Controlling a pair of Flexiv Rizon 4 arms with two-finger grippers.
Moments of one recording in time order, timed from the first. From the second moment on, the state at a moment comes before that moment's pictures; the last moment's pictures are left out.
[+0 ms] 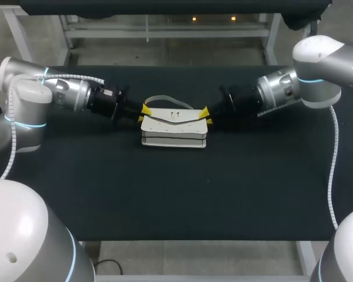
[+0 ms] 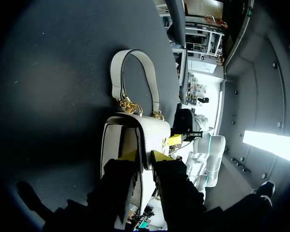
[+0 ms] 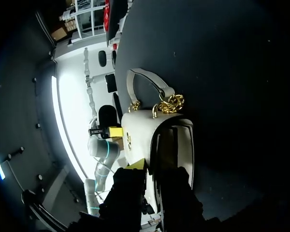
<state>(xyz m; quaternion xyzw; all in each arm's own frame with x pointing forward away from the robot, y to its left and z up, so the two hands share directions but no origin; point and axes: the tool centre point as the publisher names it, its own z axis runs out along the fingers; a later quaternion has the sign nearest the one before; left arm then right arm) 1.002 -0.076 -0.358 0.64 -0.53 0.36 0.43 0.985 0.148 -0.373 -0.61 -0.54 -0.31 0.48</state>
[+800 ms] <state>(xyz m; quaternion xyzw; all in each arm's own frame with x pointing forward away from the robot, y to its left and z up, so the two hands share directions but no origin) 0.999 -0.073 -0.361 0.64 -0.54 0.36 0.41 0.983 0.146 -0.373 -0.63 -0.53 -0.33 0.47</state>
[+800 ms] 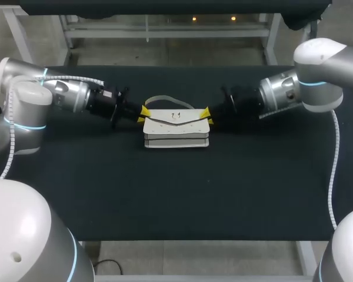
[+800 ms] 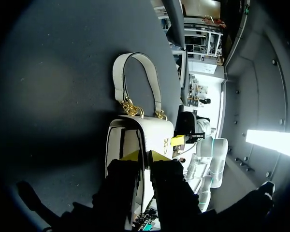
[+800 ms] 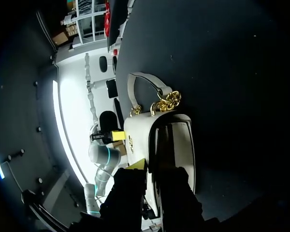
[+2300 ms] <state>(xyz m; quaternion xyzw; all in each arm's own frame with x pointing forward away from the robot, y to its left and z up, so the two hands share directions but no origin) 0.971 -0.032 -0.329 0.67 -0.52 0.37 0.39 0.951 0.136 -0.363 -0.63 -0.56 -0.32 0.43</state>
